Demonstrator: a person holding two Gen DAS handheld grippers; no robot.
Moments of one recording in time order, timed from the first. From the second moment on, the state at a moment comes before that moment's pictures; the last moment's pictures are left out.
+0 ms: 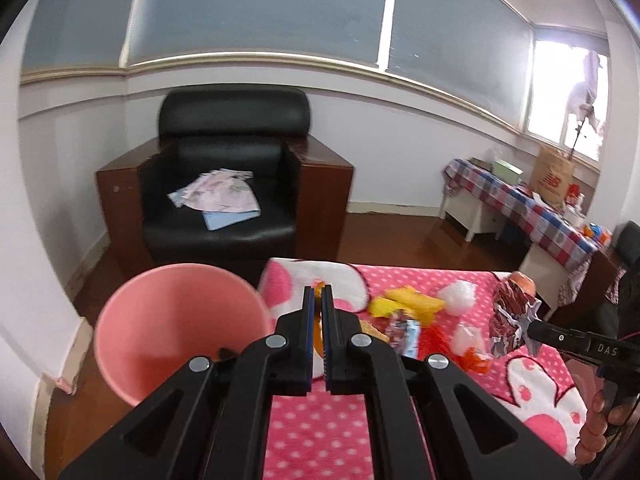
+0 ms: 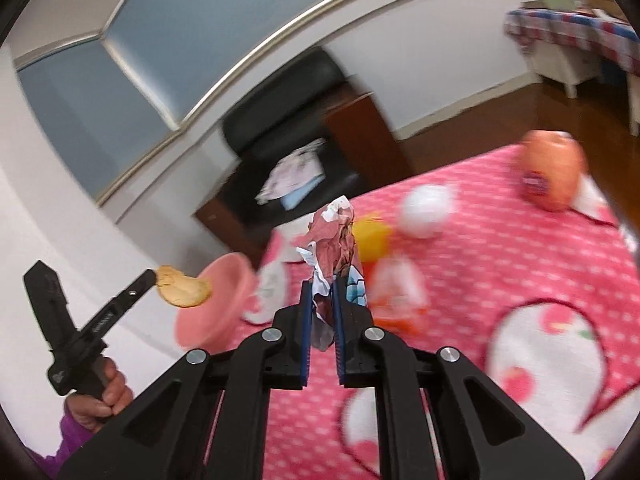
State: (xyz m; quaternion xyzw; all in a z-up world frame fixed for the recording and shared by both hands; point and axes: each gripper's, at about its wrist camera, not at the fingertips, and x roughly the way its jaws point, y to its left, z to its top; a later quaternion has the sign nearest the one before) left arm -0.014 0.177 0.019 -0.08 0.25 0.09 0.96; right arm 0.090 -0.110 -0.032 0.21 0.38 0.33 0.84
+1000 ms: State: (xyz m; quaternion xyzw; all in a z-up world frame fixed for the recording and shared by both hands) left arm -0.041 0.311 -0.033 -0.12 0.29 0.18 0.93; right arm 0.109 0.179 -0.053 0.10 0.46 0.49 0.74
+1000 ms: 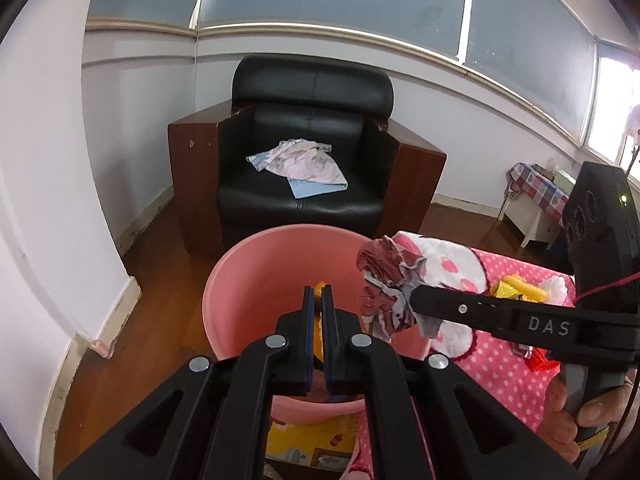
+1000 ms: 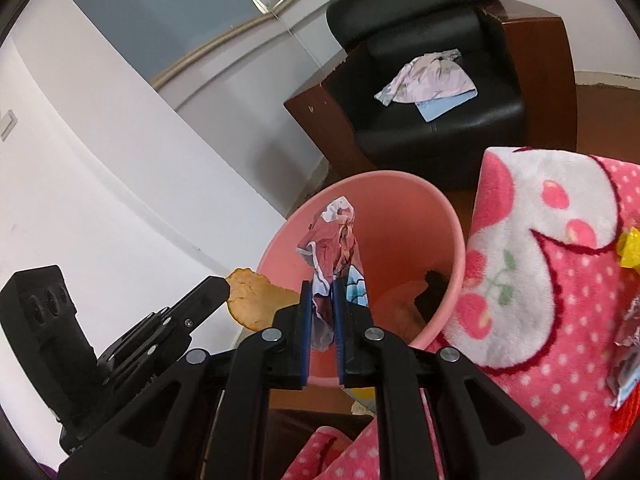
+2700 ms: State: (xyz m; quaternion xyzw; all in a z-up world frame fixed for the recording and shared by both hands) left arm -0.052 0.188 0.015 -0.14 0.26 0.11 0.95; right arm 0.087 -0.060 -0.014 0.15 0.40 0.37 0.83
